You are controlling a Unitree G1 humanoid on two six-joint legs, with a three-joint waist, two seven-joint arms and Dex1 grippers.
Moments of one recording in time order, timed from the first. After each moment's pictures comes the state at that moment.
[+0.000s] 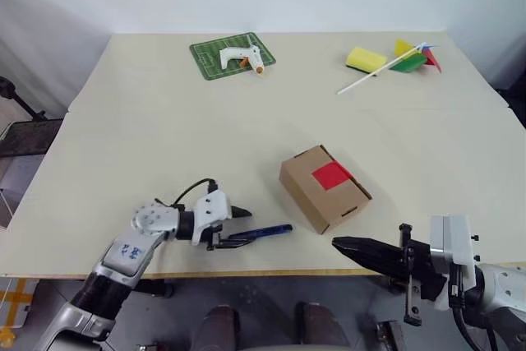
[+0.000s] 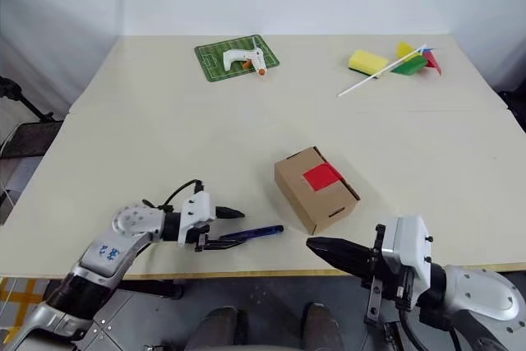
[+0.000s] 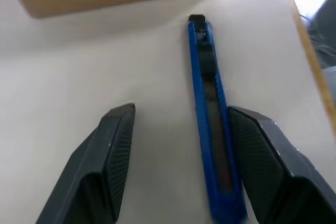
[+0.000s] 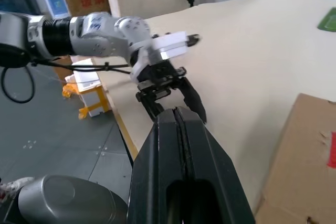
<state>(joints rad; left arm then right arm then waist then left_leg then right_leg) -0.25 0.63 -0.23 -0.03 -0.23 0.11 -0.98 0.40 -0.76 -0.33 -0.86 0.84 0.38 0.86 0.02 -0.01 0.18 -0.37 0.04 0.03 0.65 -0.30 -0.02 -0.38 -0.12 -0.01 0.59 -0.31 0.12</state>
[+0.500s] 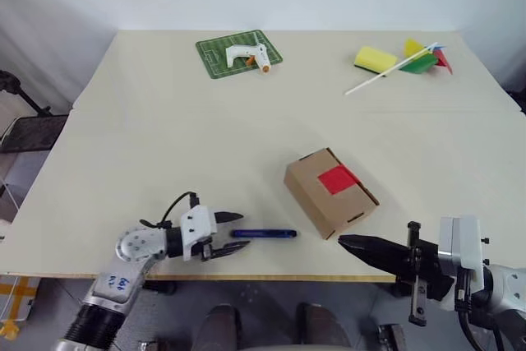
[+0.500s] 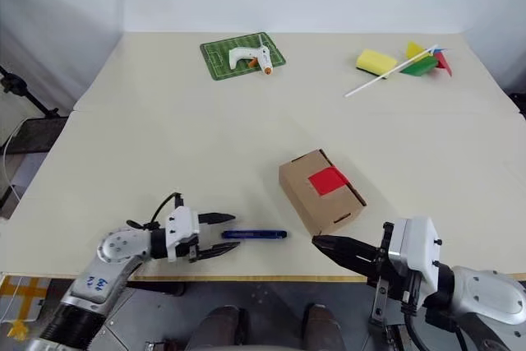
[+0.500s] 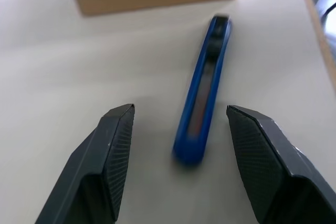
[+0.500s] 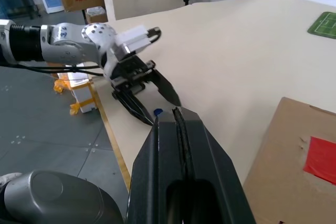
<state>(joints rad) -0.12 0.55 -0.18 -0.04 -0.21 -0.05 -0.94 0.41 -0.76 -0.36 -0.86 0.81 0.35 0.88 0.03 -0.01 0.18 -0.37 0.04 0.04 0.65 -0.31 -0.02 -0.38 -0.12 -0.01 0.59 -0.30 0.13</state>
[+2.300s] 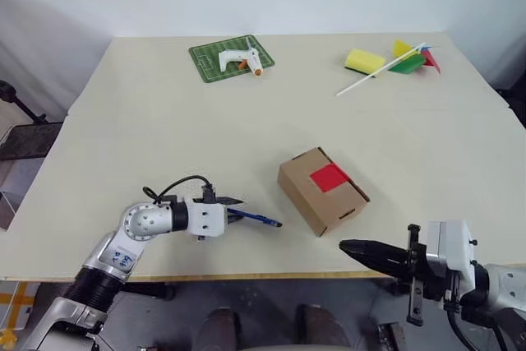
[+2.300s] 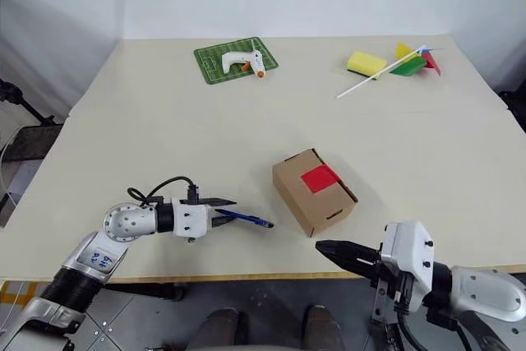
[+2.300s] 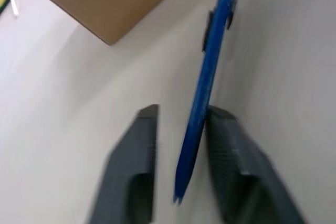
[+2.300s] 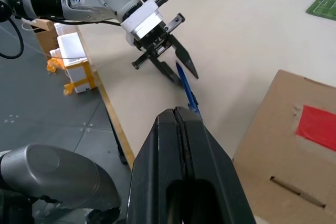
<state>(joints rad) -0.31 0.67 -0.26 0.12 0.10 -0.38 -0.80 0.41 -0.77 -0.35 -0.83 0.73 0.35 0.91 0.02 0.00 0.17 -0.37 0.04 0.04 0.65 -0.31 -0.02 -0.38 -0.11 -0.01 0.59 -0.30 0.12</state>
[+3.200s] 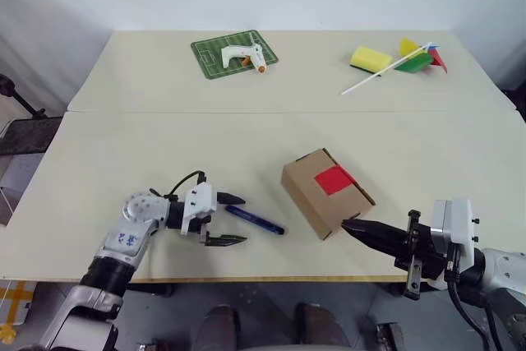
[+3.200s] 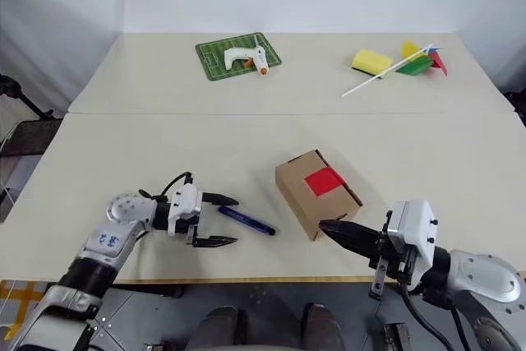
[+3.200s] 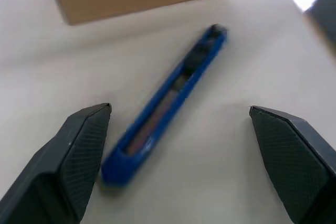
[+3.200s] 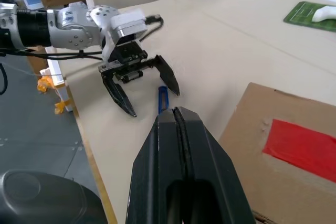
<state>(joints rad) -0.47 0.57 -0.21 0.36 -0.25 -0.07 -1.28 0.30 -0.75 -0.33 -0.76 0.78 0.38 0.88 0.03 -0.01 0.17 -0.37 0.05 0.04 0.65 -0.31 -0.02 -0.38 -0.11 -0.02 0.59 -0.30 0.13</state>
